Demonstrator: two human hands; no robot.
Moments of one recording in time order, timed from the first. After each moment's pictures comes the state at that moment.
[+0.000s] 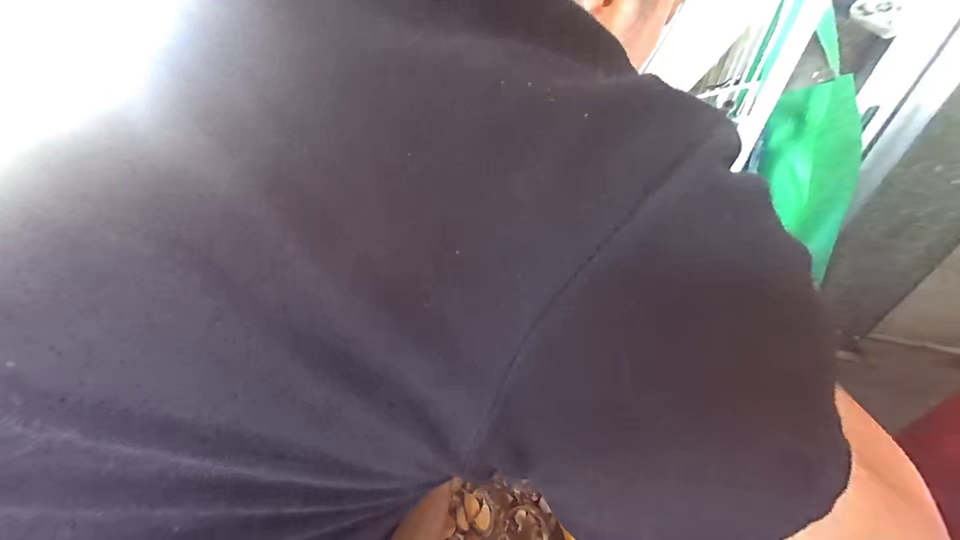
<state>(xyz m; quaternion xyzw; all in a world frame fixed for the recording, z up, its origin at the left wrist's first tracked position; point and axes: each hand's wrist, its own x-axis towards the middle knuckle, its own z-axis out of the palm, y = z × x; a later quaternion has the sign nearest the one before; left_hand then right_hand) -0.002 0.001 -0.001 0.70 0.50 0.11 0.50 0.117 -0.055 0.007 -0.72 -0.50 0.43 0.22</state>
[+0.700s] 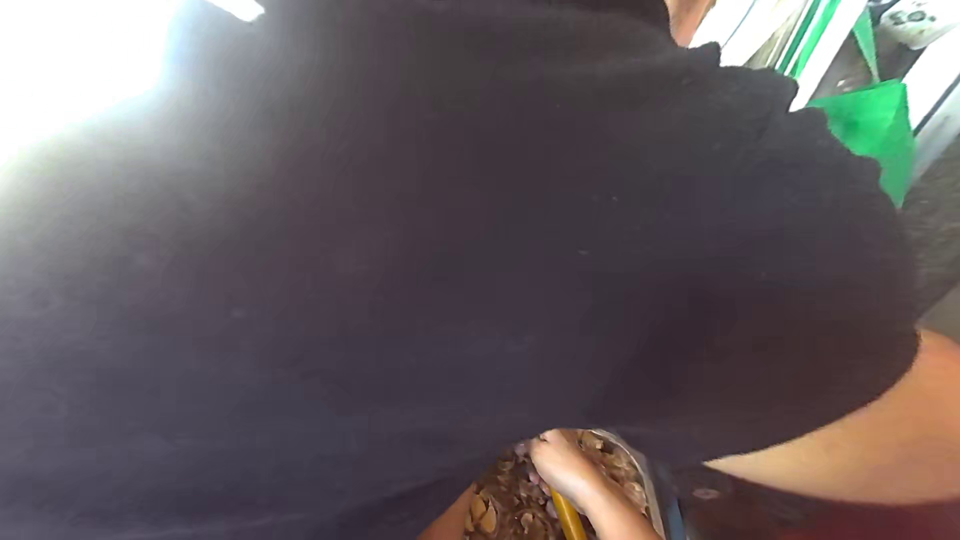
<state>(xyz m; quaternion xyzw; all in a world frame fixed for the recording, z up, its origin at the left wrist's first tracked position) -0.007 -0.017 0.028 0.76 0.53 0.12 0.37 0.129 -0.038 0.004 -0.70 -0.55 0.42 0.20</state>
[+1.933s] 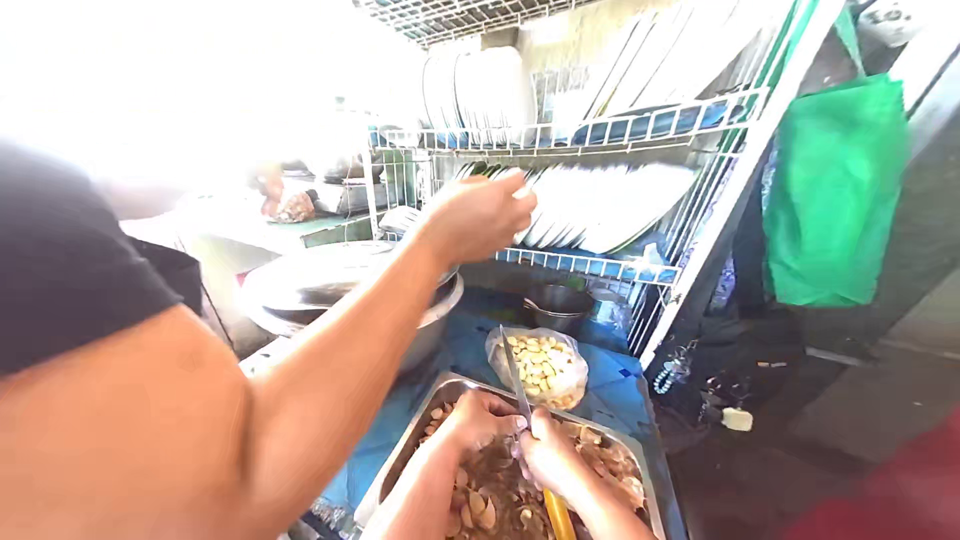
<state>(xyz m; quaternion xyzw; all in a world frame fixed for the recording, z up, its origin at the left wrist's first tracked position) -0.029 0.023 -0.023 0.74 0.36 0.29 0.50 0.124 -0.035 -0.001 -0.67 -0.58 0.41 0.22</state>
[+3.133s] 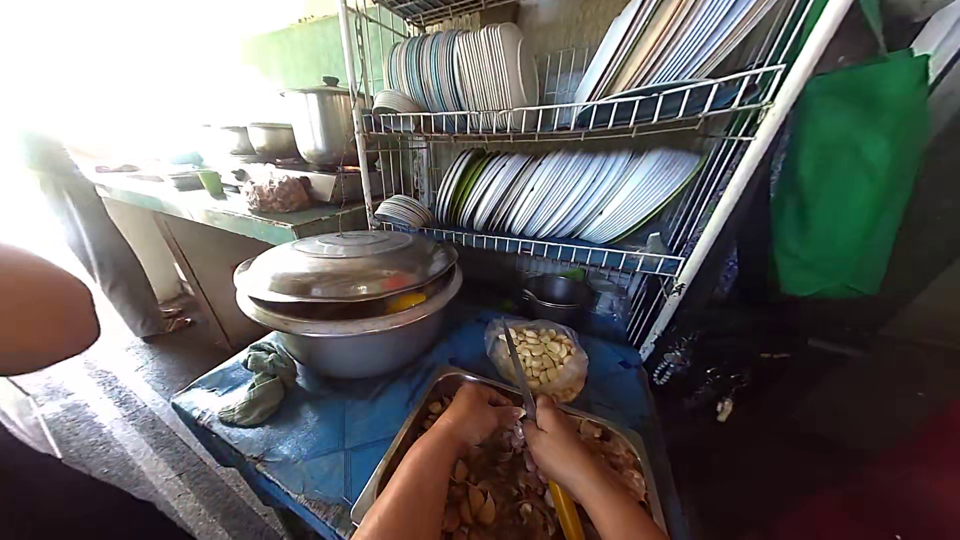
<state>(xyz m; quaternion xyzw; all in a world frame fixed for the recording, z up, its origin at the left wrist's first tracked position) -0.022 0.016 -0.009 0.65 0.47 0.25 0.54 0.128 -0.033 0.001 -0.68 -0.56 0.41 0.23</state>
